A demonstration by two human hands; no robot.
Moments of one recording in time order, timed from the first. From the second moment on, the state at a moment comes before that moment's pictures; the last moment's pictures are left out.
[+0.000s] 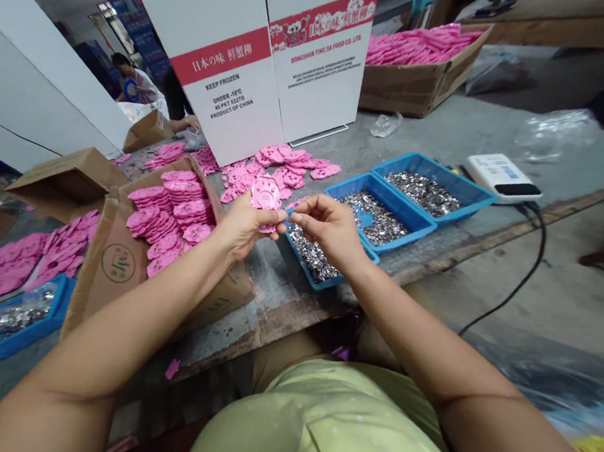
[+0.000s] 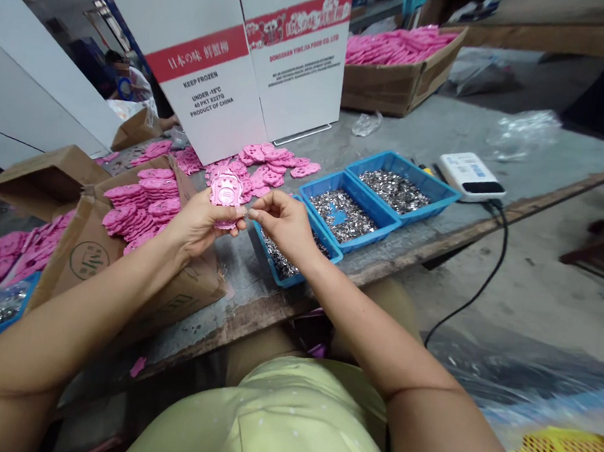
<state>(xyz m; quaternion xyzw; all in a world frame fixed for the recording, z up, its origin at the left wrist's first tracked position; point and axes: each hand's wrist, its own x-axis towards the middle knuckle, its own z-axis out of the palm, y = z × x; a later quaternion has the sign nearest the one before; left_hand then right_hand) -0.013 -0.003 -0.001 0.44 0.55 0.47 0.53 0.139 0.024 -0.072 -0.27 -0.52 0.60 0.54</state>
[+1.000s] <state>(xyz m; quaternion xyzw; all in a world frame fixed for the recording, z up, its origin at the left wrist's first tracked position) -0.008 -0.014 0.013 0.48 0.37 0.54 0.58 0.131 0.013 -0.048 -0.24 -0.37 0.63 0.63</state>
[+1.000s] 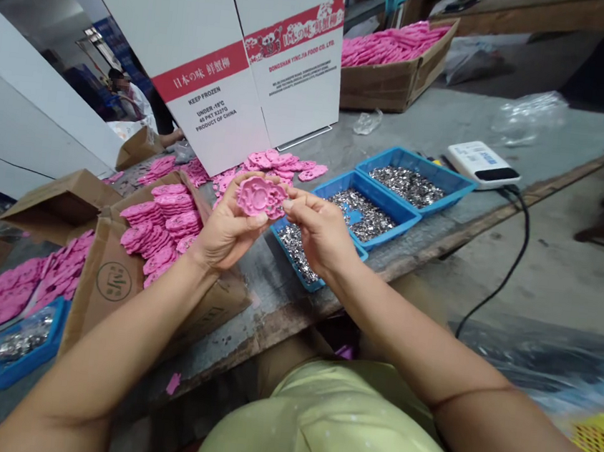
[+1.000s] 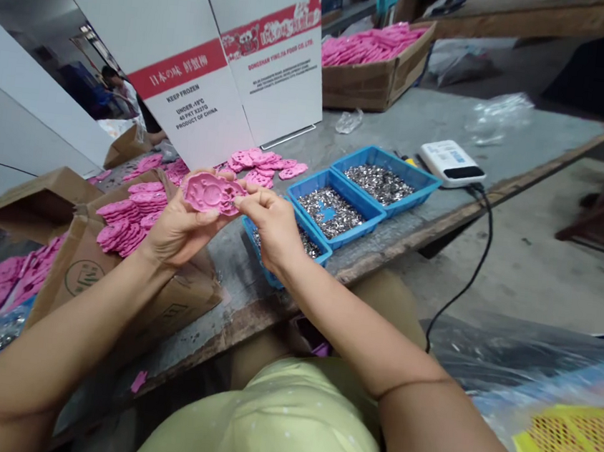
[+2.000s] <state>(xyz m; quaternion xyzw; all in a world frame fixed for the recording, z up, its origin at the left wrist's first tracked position) -0.015 -0.004 0.001 0.57 0.33 0.52 0.54 0.118 0.010 -0.042 -0.23 -0.33 0.68 0.61</state>
